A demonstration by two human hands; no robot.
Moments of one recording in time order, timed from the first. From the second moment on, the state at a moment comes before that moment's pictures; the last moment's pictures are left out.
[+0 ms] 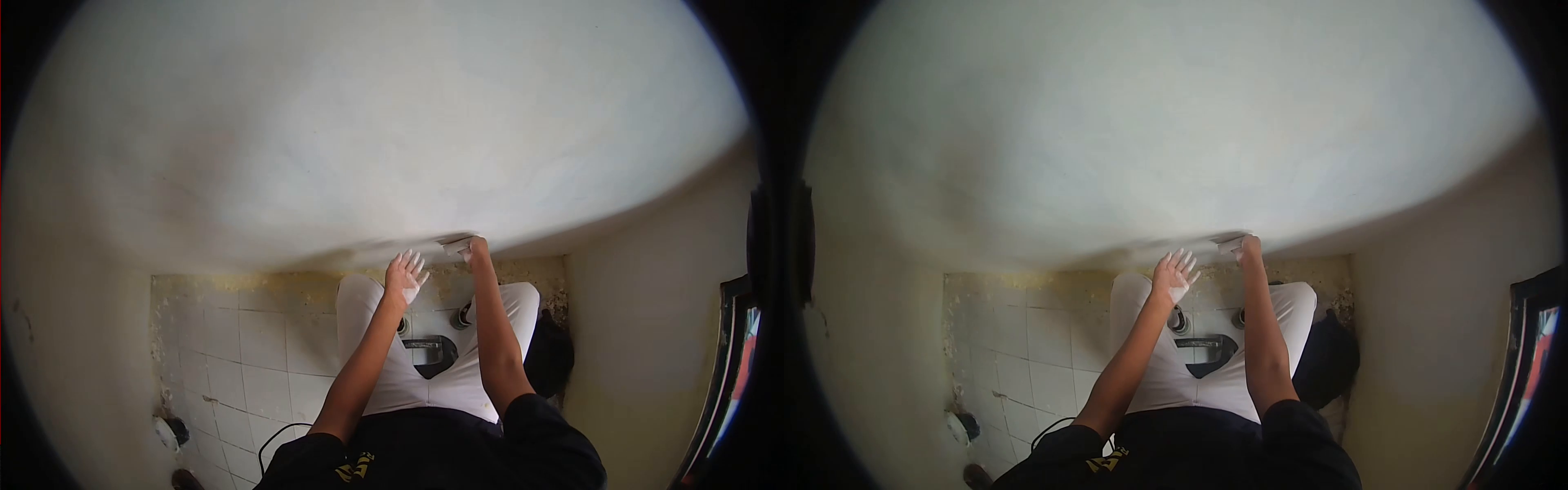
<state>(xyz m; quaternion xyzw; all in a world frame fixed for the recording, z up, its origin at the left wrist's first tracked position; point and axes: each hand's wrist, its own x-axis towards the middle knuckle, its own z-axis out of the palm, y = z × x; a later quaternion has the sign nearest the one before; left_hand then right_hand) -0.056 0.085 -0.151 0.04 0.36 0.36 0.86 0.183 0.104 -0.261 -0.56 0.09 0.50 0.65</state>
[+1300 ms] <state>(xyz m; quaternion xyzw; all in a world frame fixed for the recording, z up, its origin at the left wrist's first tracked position) -0.086 0.053 -0.012 0.10 0.18 0.30 0.93 0.094 -0.019 -0.014 -0.44 -0.22 0.61 0.62</state>
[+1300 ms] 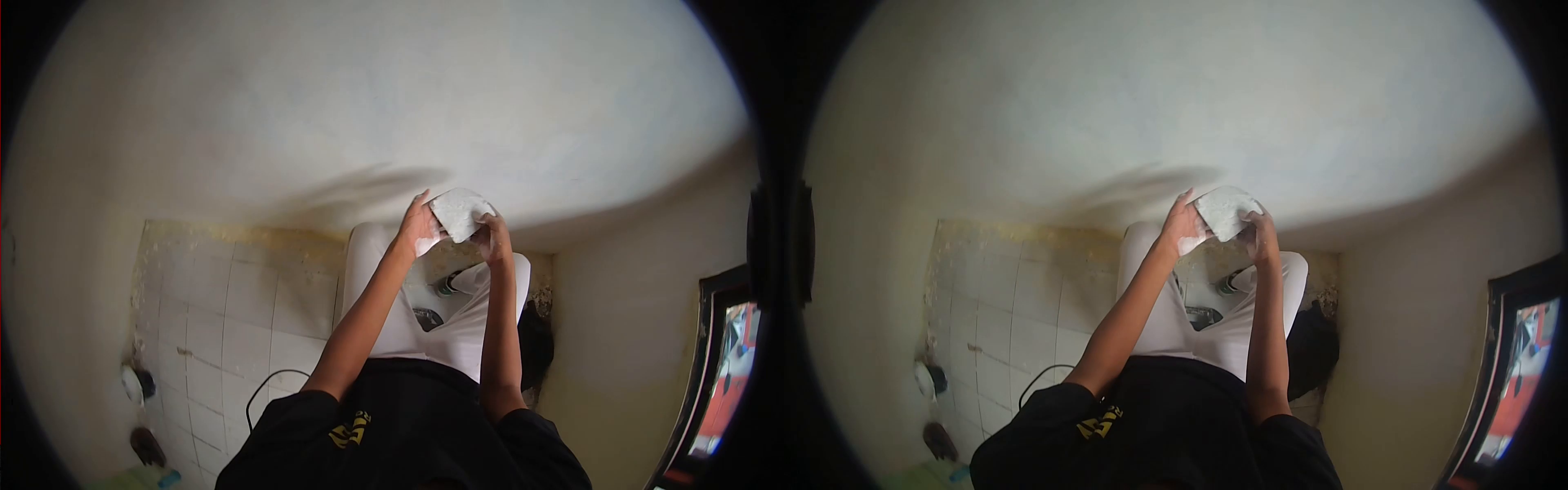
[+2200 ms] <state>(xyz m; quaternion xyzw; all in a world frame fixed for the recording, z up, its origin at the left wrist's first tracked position) -0.135 0.017 -0.073 0.16 0.44 0.59 0.66 -0.005 0.045 -0.088 -0.44 -0.32 0.68 0.48</state>
